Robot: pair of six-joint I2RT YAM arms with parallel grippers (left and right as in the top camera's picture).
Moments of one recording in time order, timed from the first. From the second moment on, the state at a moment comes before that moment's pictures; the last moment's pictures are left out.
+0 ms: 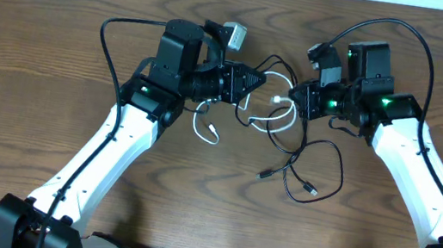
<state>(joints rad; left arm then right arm) -0.35 1.48 1.12 -0.18 0.71 -0.51 0.26 1.60 1.23 -0.58 -0.49 0.06</state>
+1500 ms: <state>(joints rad) -0.35 1.48 1.12 -0.18 0.75 -0.54 0.31 1.60 1.23 -0.41 -0.54 0.07</state>
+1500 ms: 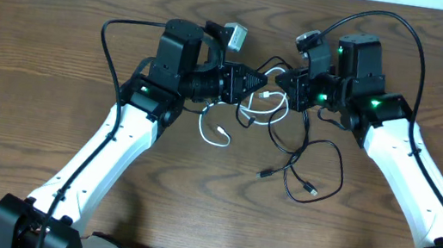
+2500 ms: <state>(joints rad) -0.31 1.48 1.12 -0.21 0.66 -0.47 0.24 1.56 1.23 -0.51 -0.52 0.08</state>
